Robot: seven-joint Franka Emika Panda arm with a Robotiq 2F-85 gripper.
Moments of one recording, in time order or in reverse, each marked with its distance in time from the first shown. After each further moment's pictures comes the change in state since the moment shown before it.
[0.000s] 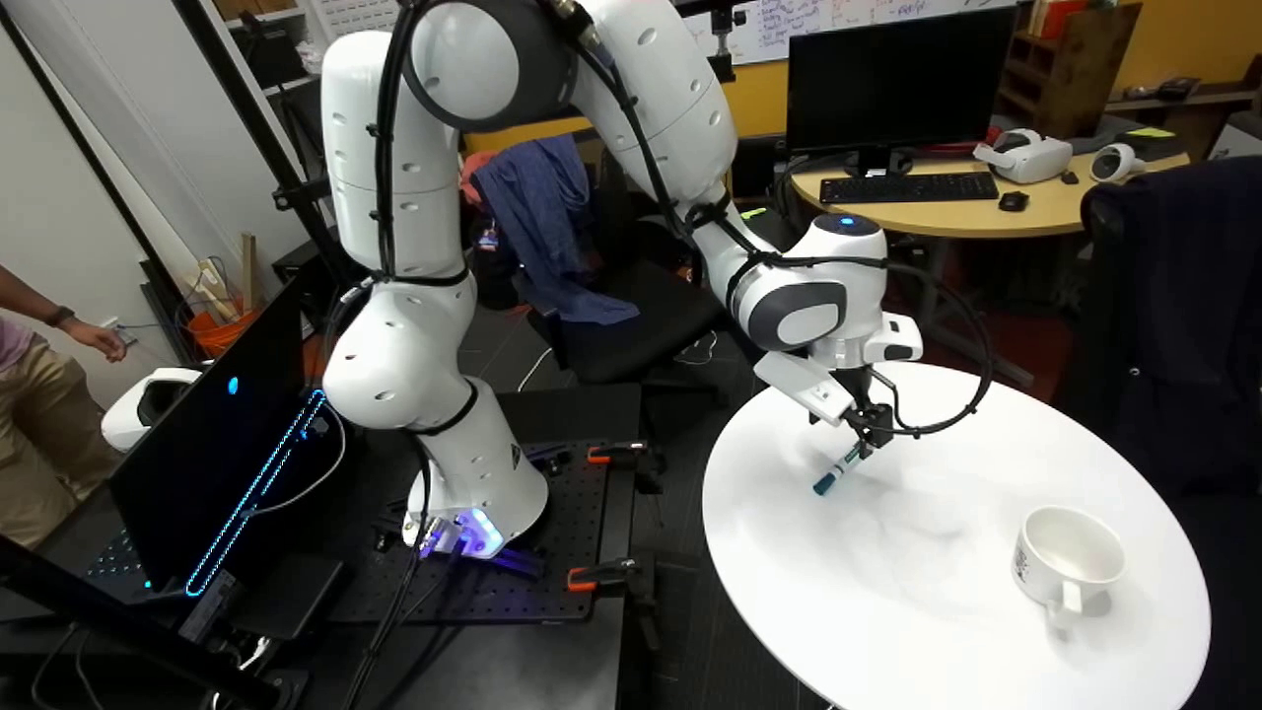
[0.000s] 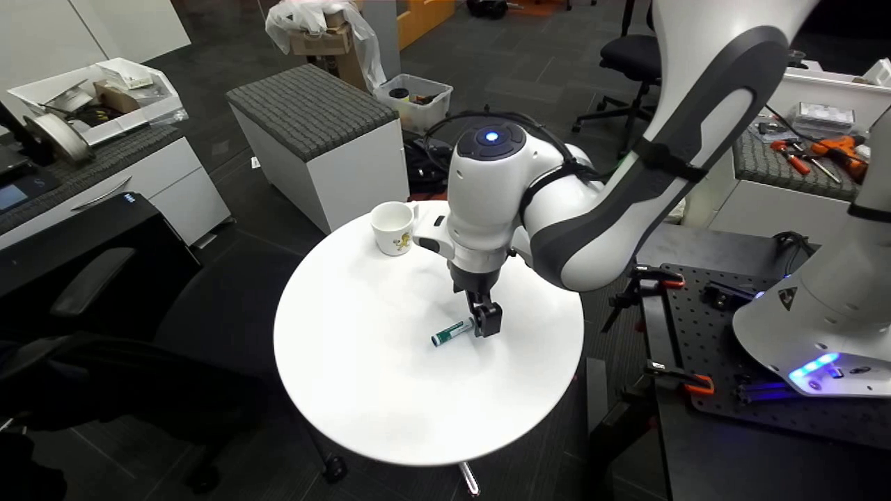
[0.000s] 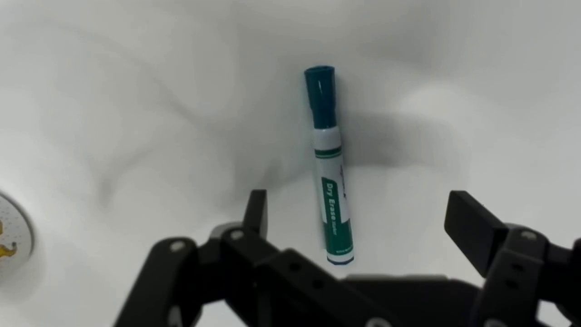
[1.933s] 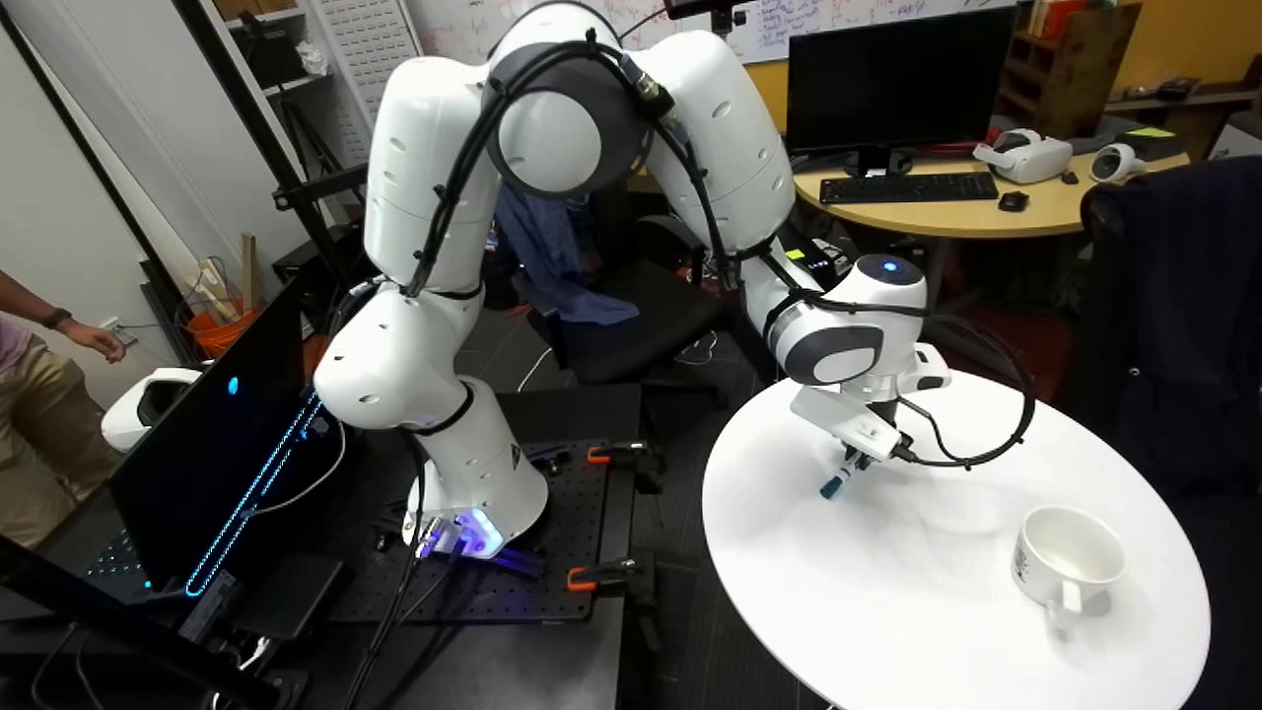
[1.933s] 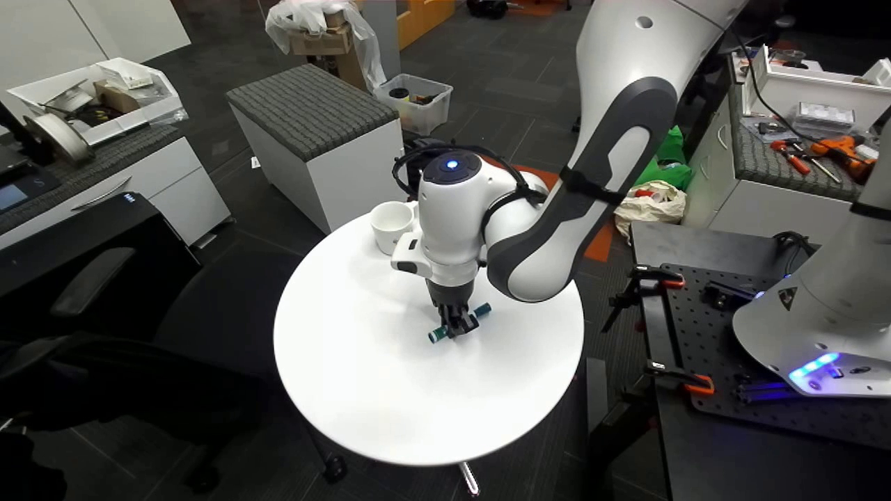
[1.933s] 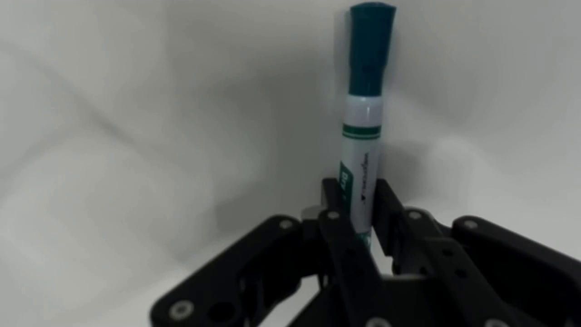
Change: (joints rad) arm -0.124 0.212 0.100 0.174 0.003 0.003 -0.220
